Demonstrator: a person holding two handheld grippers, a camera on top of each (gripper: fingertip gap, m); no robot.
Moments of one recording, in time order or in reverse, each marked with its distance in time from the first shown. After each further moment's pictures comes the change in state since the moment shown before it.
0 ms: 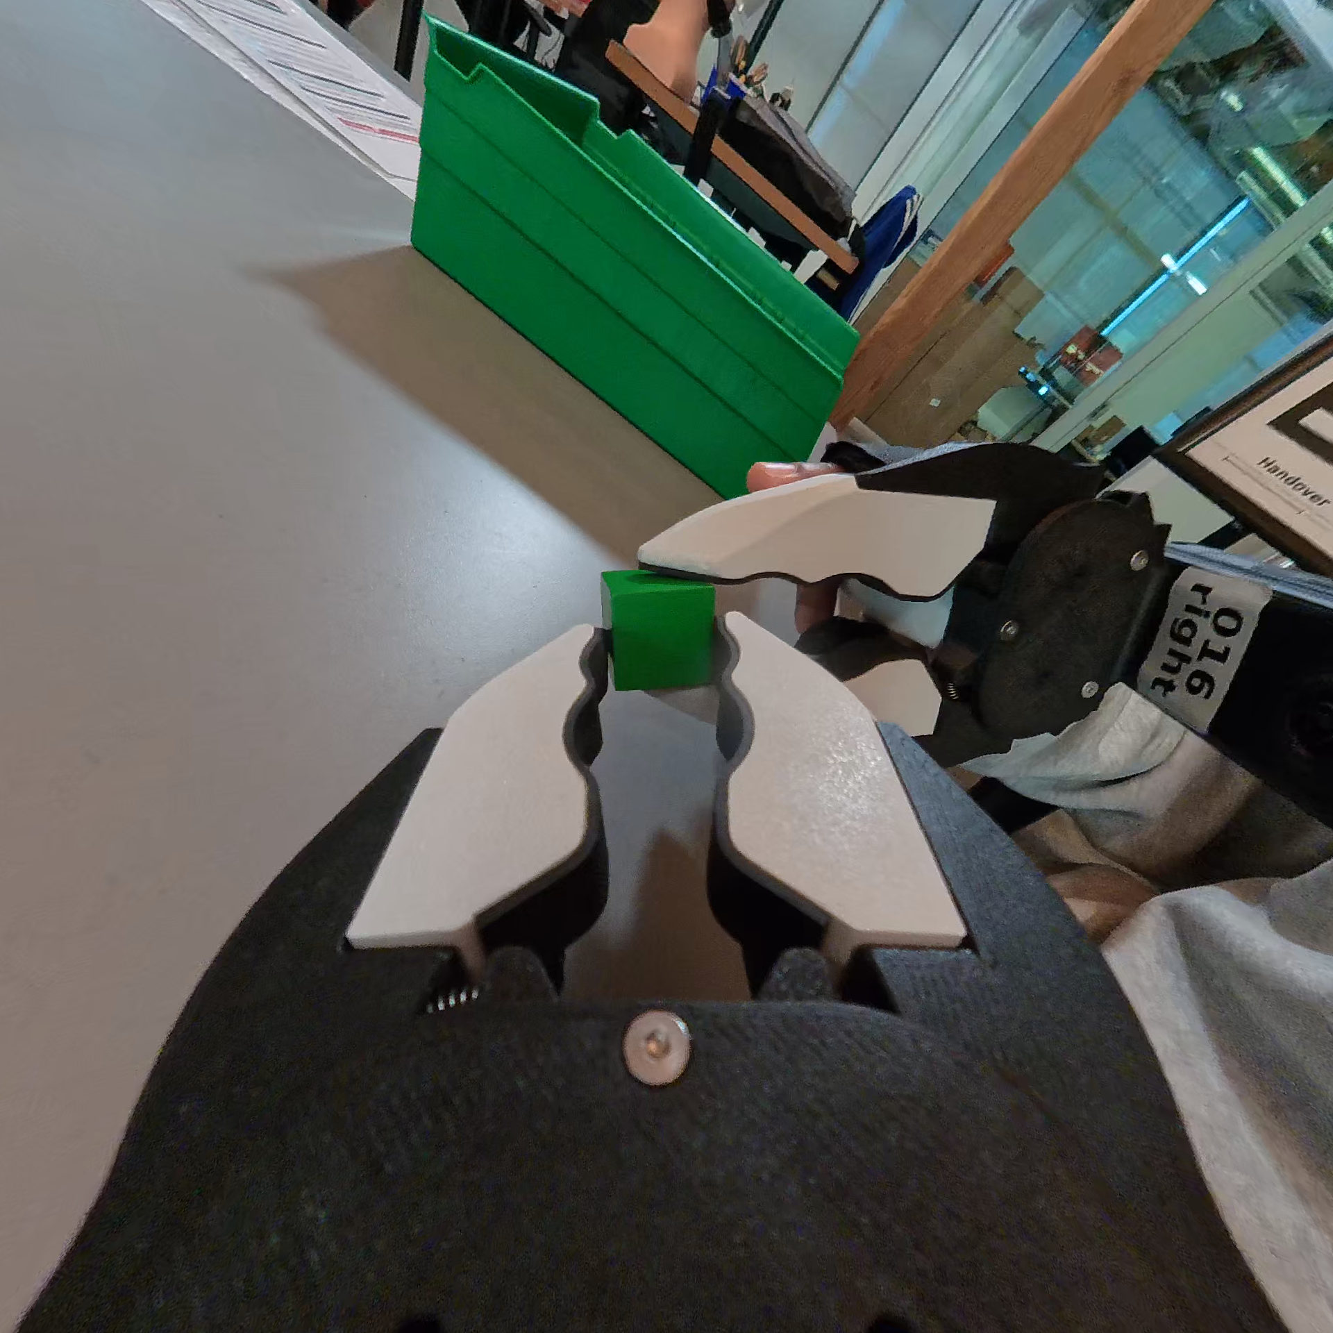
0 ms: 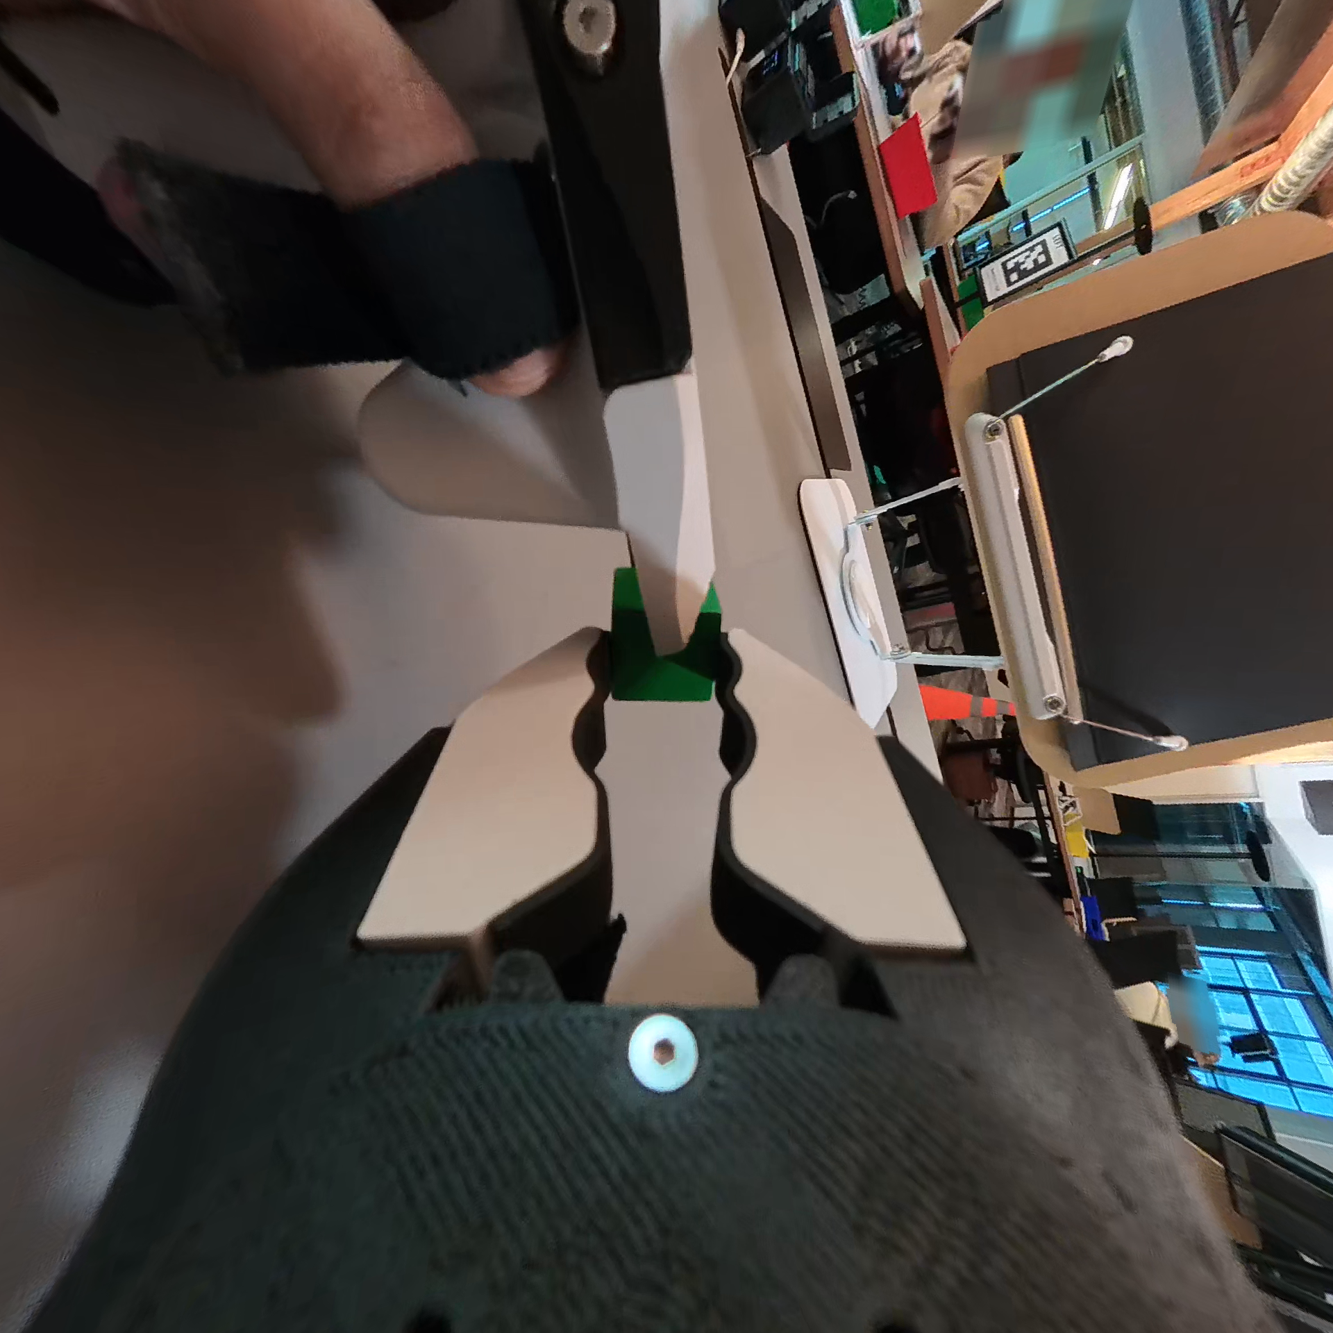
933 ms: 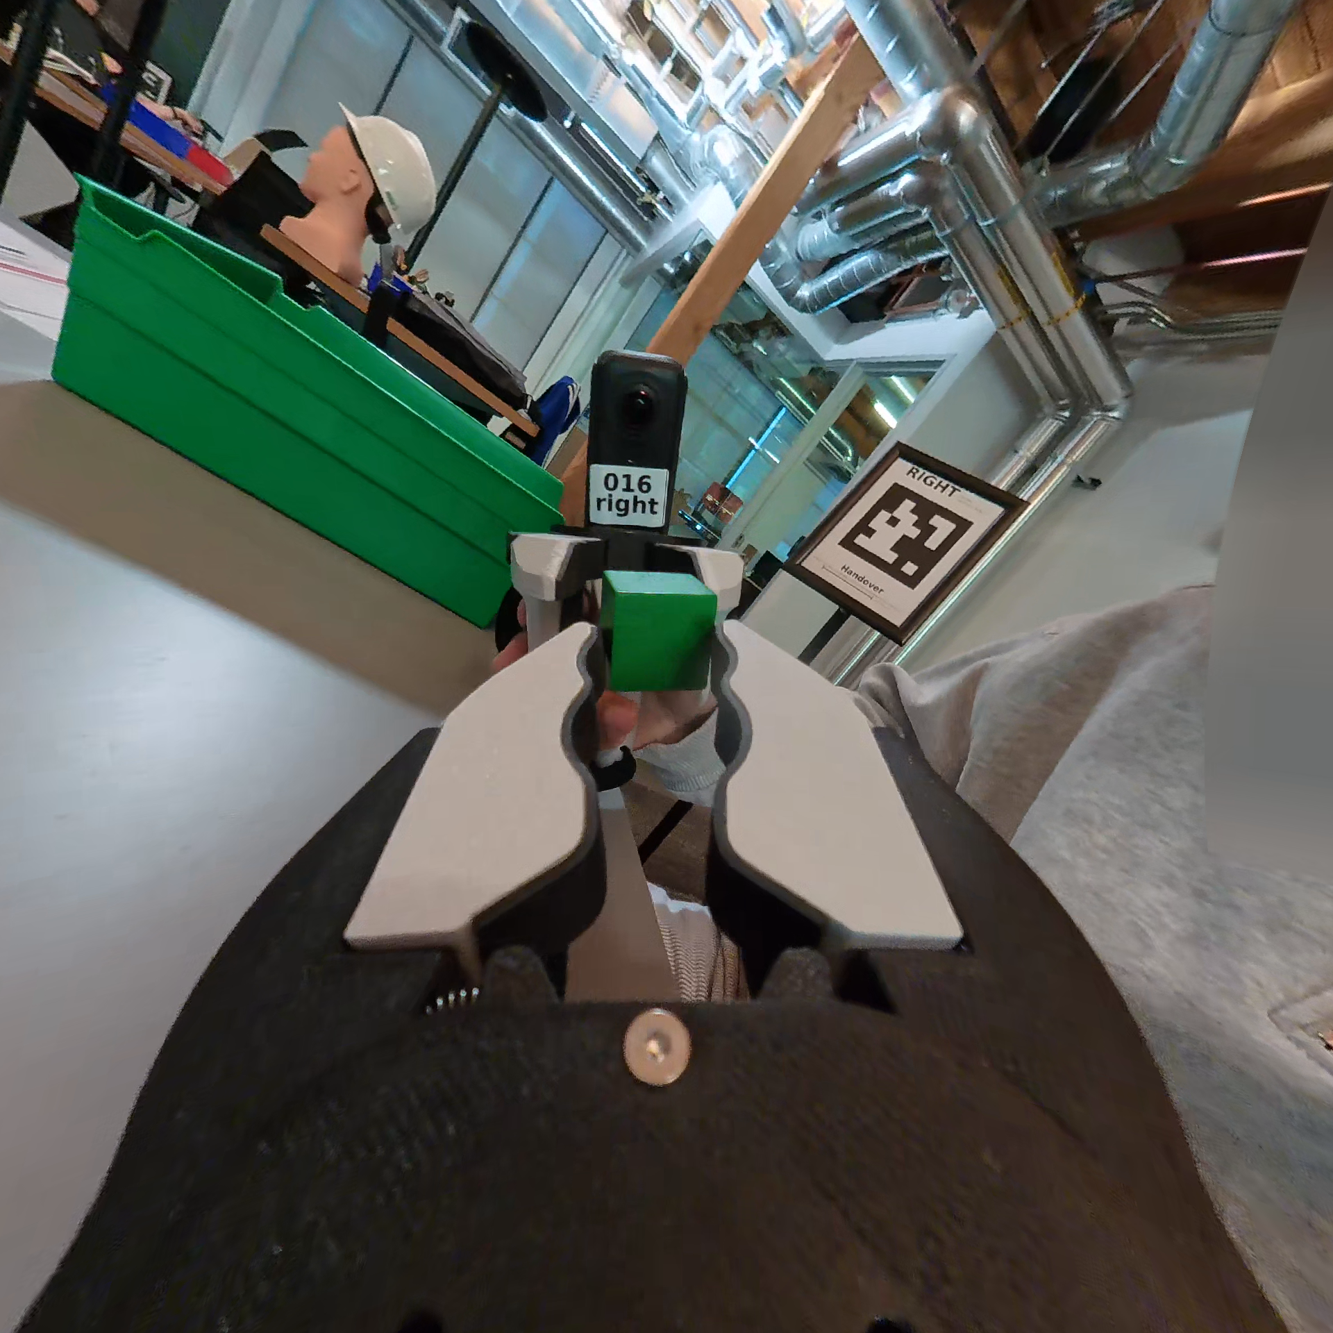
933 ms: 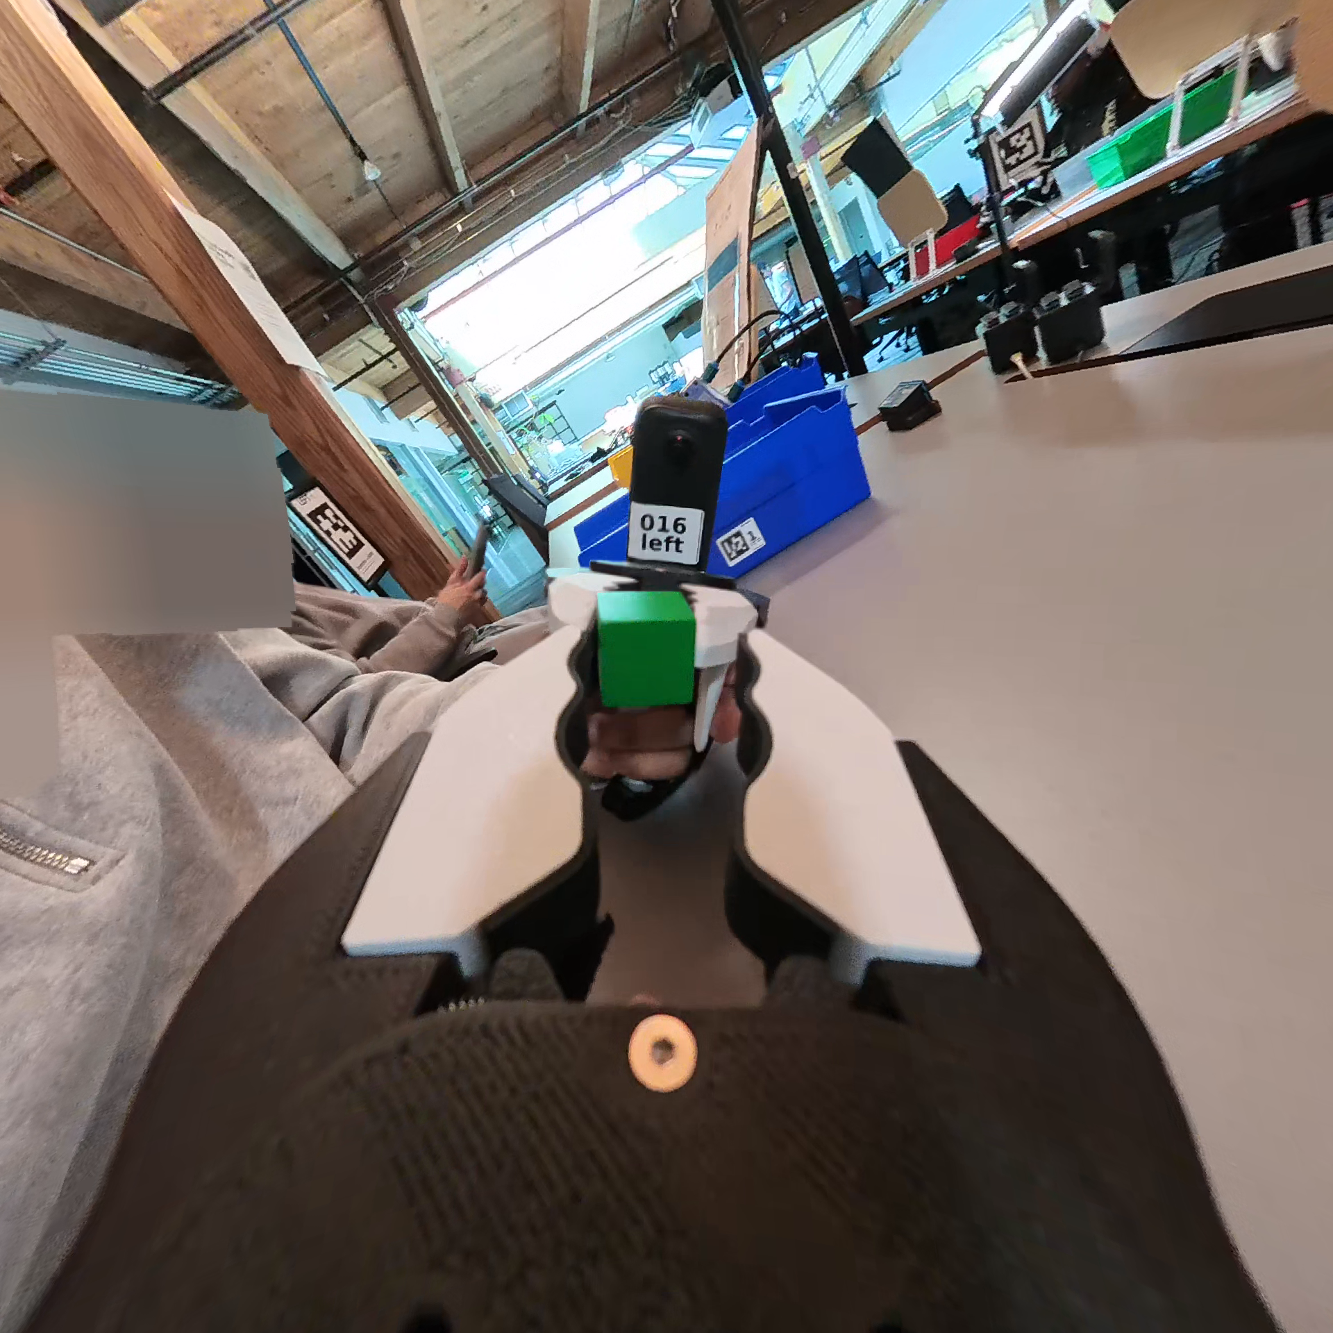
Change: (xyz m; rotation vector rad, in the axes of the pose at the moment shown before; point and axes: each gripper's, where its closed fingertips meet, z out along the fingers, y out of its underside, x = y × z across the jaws) left arm 0.047 -0.031 -0.025 0.214 0.479 -0.093; right arm 0.037 -0.033 -0.043 0.719 -0.717 1.343
